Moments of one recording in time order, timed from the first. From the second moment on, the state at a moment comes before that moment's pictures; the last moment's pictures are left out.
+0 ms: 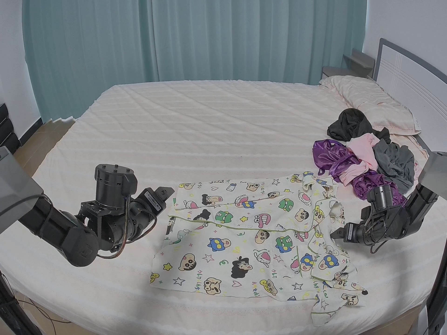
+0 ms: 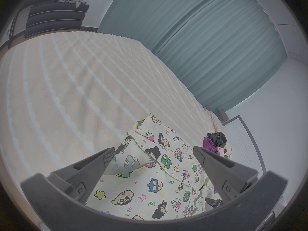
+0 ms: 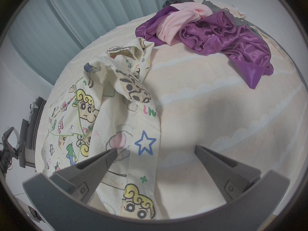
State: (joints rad) left arm -0.42 1.89 -0.69 -0.71 0.19 -0.95; right arm 0.03 2.17 -0.73 -0.50 0.08 0.30
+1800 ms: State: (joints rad) left arm -0.45 1.90 -0.62 -0.71 0.19 -0.95; right arm -0.26 2.17 -0.87 -0.50 0.11 0.31
